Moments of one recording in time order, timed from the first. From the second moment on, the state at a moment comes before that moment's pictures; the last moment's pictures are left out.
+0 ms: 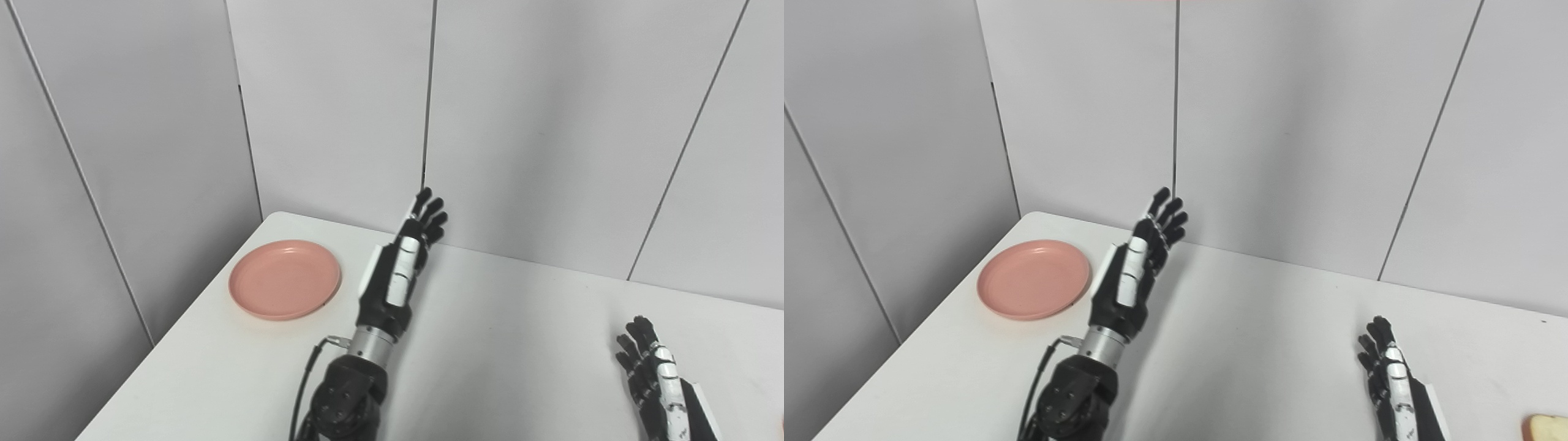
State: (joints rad) left arm -0.38 -0.06 0.03 -0.03 -0.07 -0.07 -0.02; right arm -0.23 -0.13 -0.05 0.19 0.26 -0.09 0.21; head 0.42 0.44
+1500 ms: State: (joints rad) left arm -0.38 0.10 0.36 -0.04 -0.13 -0.03 0.22; right arm -0.19 -0.13 -0.07 0.14 0.26 -0.03 0.18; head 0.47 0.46
